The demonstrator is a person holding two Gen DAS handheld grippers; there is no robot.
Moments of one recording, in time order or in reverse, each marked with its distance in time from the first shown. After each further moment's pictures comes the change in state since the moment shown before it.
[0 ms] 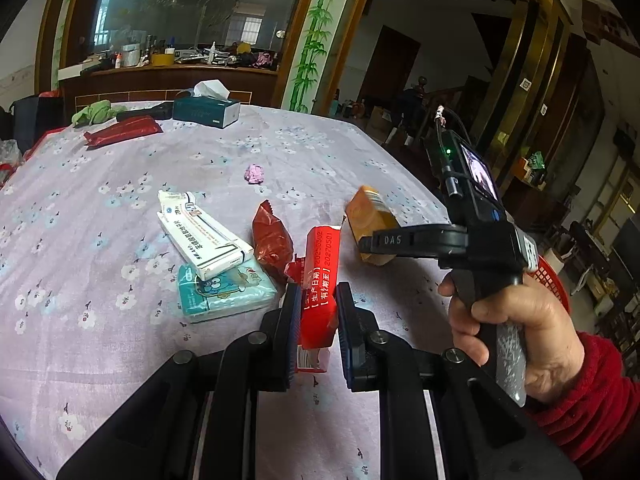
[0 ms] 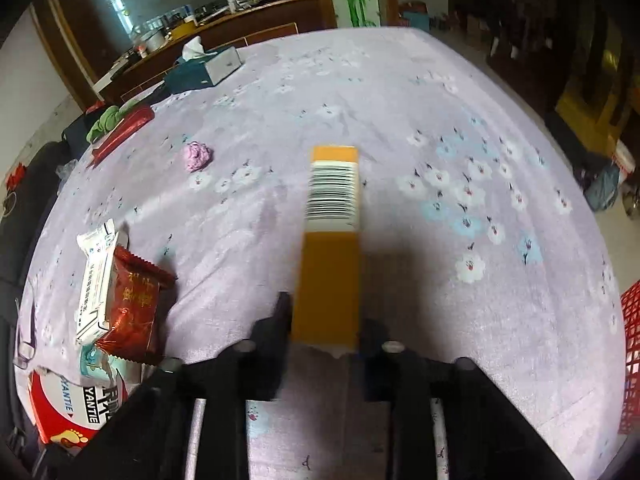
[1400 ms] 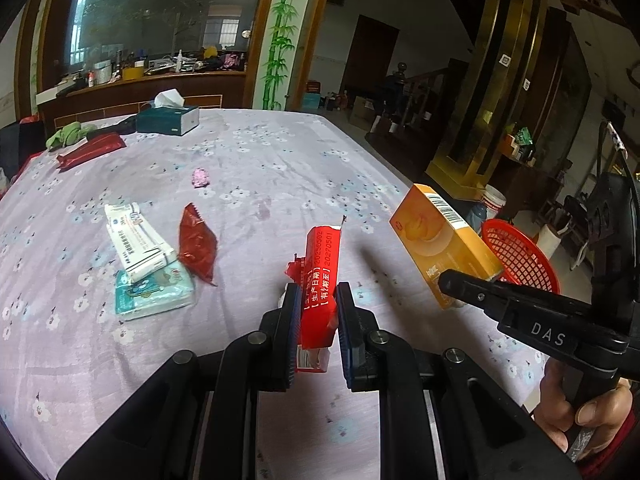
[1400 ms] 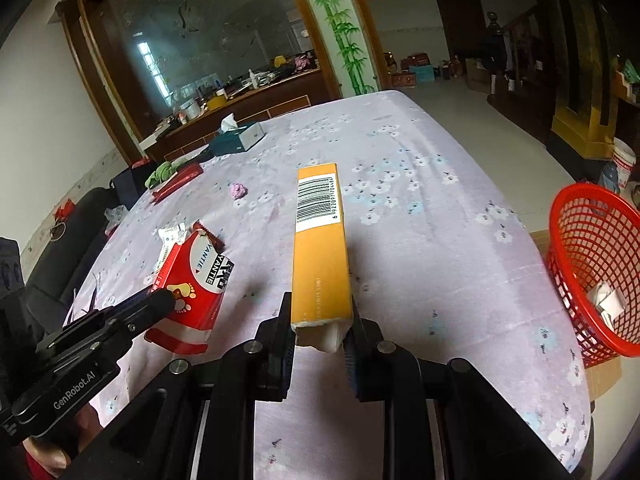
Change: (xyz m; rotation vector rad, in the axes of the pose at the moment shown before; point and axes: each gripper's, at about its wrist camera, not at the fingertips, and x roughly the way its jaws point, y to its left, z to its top) left arm 0.012 -0.072 -0.004 0.095 0.025 -0.018; right arm -0.140 -0.073 -0.107 0.051 -0.259 0.133
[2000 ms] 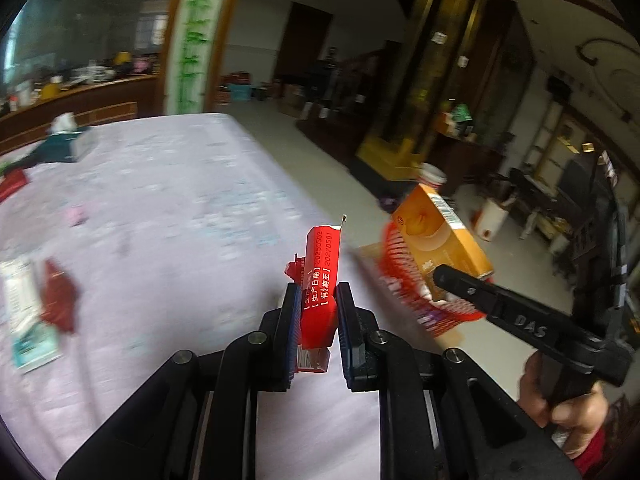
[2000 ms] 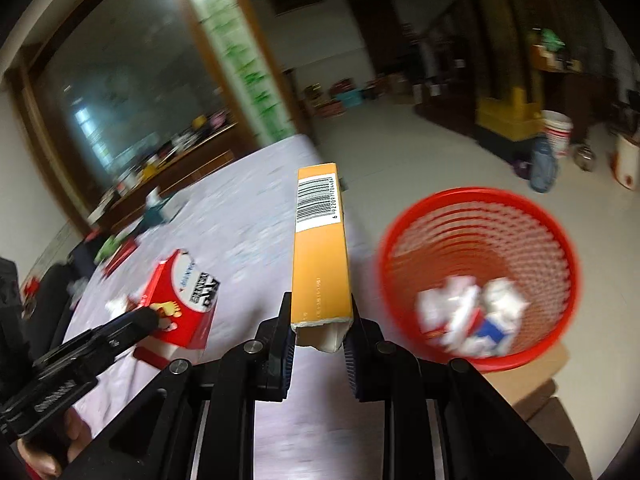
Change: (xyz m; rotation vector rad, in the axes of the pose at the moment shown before) left arm 0.045 -0.120 0.040 0.109 0.055 -0.248; right arm -0.081 -0.122 0.011 0.213 -0.157 -0.185
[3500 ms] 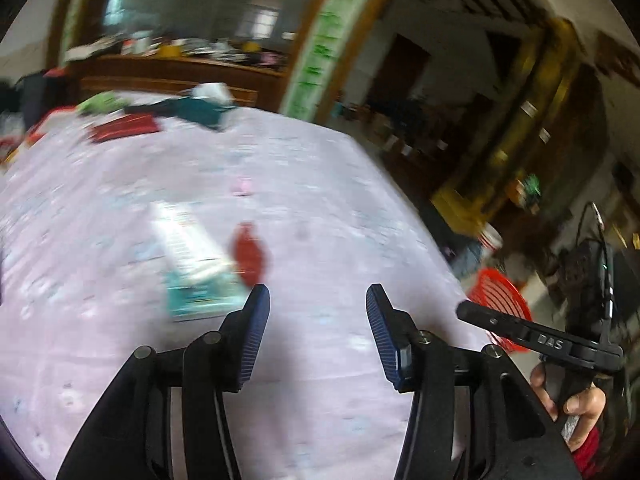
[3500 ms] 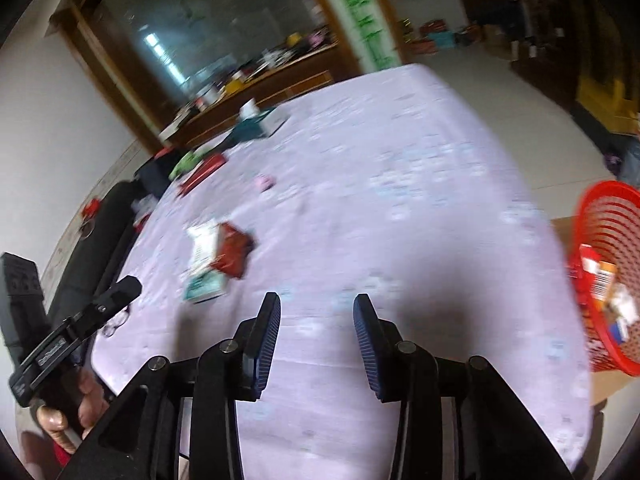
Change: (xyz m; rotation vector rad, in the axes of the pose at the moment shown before) left arm -0.134 0.159 -0.045 -0.332 -0.106 0.247; right arm 0.065 0.154 -0.021 -0.184 0.316 0.309
